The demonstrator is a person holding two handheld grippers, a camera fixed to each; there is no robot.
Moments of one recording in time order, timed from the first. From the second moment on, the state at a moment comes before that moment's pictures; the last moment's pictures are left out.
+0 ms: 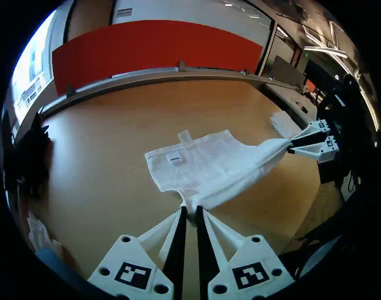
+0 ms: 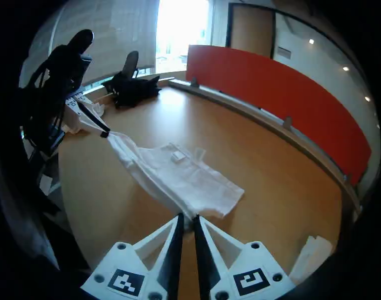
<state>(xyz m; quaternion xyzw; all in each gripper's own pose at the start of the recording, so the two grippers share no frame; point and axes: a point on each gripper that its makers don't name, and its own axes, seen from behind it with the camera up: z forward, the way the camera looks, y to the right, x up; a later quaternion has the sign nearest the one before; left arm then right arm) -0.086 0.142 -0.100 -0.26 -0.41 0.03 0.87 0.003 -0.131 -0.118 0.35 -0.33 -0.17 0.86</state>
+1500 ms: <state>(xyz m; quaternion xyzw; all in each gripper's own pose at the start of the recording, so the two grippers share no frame) -0.090 0.149 -0.073 -0.23 -0.42 0.00 0.88 -0.010 -0.123 -0.096 0.34 -0.37 -0.17 0.85</state>
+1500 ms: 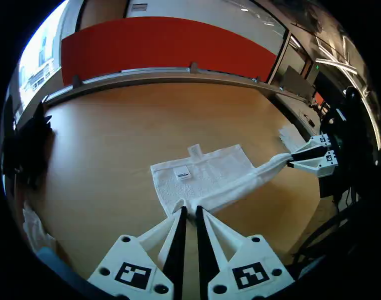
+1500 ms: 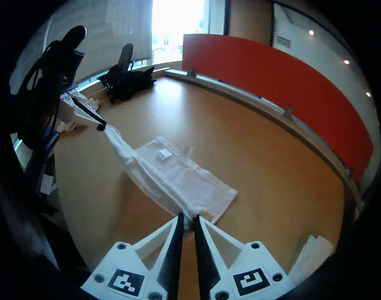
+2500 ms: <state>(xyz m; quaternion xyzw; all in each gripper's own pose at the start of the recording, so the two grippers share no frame) -0.143 0.150 -0.023 -0.21 -0.44 0.03 0.87 -0.060 -0.121 -0.046 0.33 -0.41 -0.18 0.83</state>
